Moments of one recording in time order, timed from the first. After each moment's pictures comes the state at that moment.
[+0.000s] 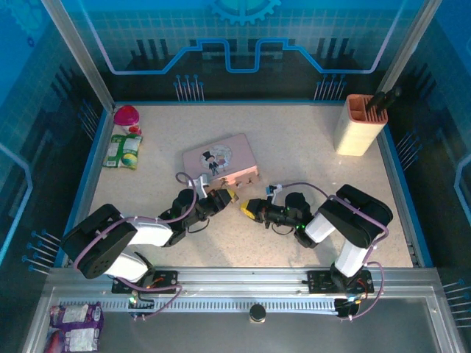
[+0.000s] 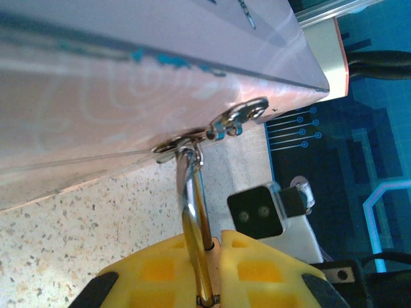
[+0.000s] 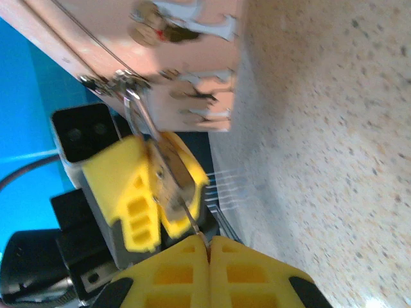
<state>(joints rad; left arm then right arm) -0.67 1.44 0.29 0.88 0.16 -1.16 0.68 1.74 0.29 1.27 -0.50 1.56</state>
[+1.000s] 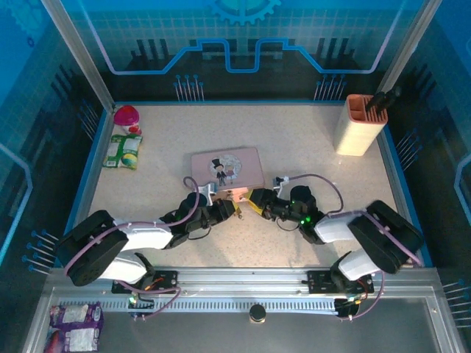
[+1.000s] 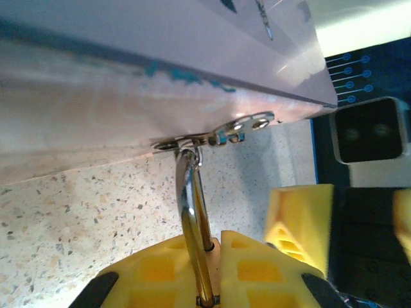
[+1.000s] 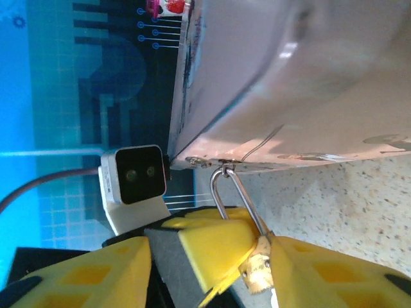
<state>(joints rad) -0.74 1.37 0.33 0.59 0.15 -1.12 0.63 1.41 0.30 0.84 -0.44 1.32</state>
